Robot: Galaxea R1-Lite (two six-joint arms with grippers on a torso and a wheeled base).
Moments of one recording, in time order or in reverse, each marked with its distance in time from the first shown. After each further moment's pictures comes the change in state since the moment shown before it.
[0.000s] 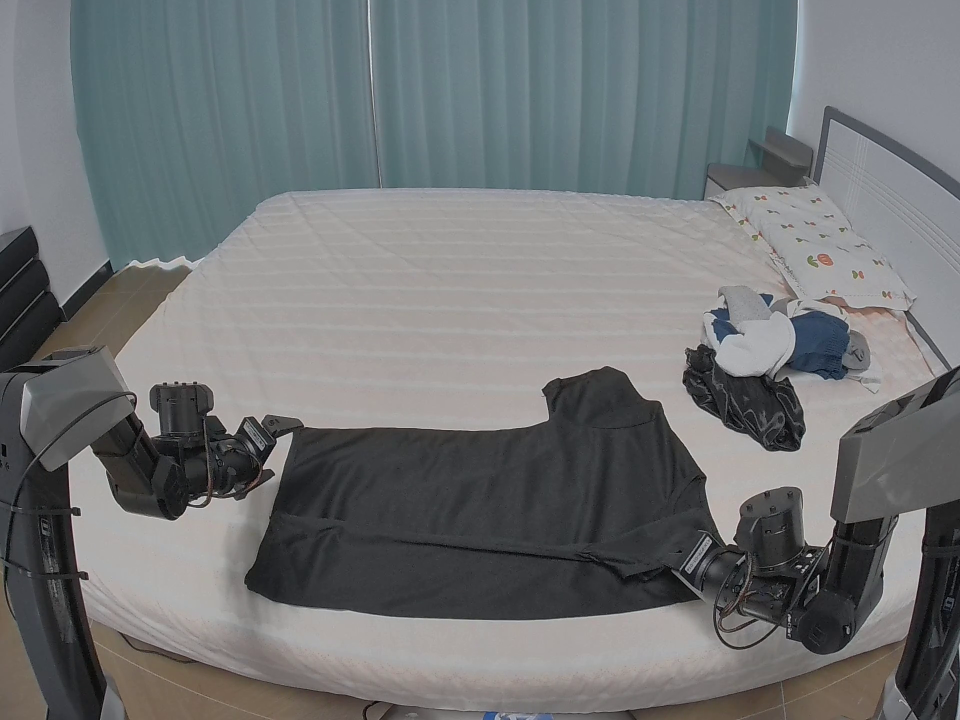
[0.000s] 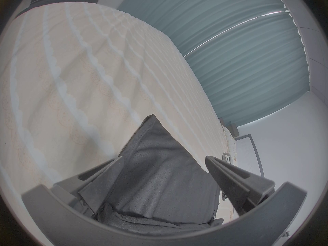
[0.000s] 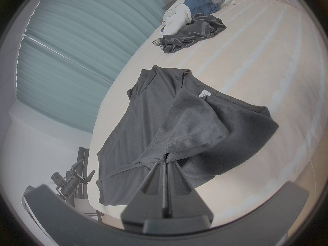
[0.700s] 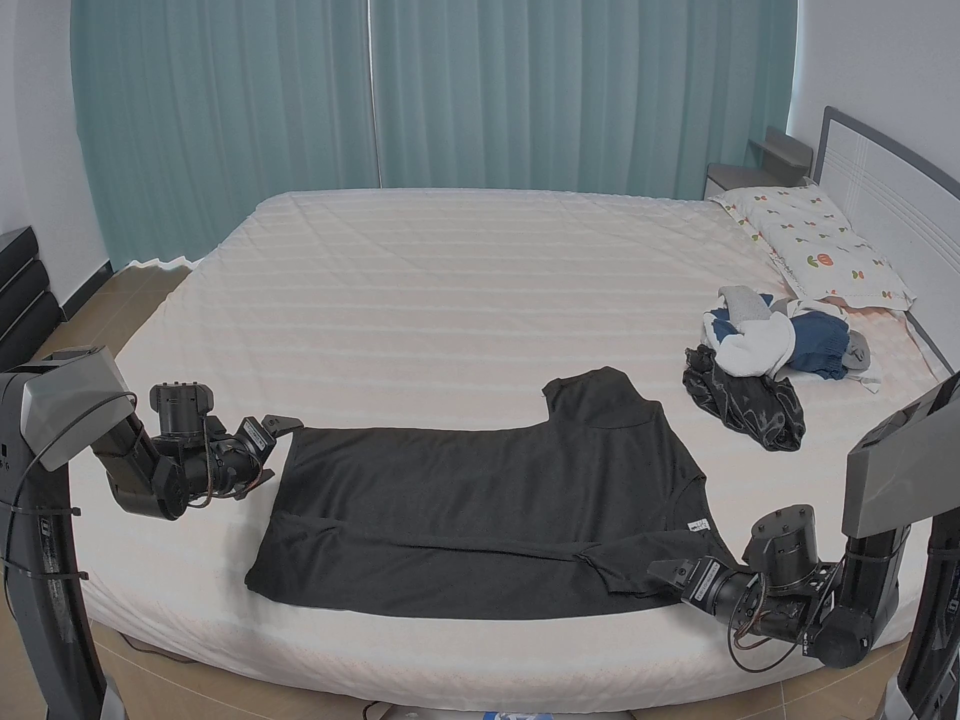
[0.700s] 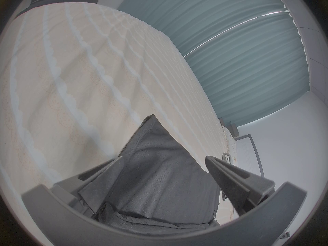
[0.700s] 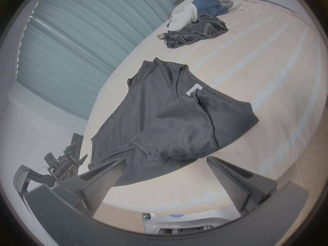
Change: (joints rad) left arm 0.000 0.001 0.000 -0.003 0.001 0.000; right arm 0.019 -0.026 0.116 -0.032 0.003 -0.097
